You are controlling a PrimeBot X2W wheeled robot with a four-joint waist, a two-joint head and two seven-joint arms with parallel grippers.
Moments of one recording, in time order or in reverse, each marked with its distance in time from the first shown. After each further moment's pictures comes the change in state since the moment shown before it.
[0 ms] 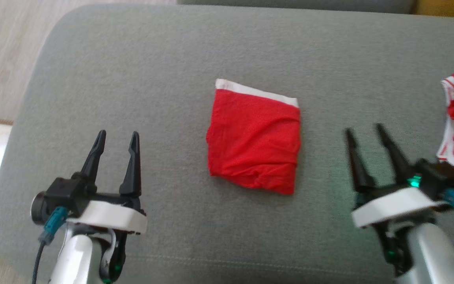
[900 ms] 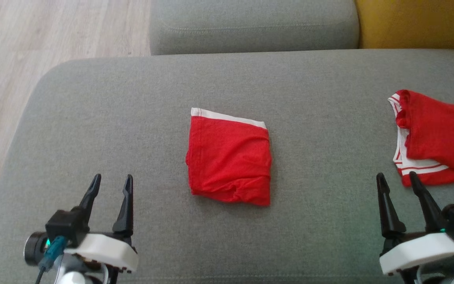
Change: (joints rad) left arm 0.152 0.051 0.000 -0.023 -0.002 0.036 0.071; right arm 0.275 0.042 -0.156 -0.224 -0.067 0.000 0.128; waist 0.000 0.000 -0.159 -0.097
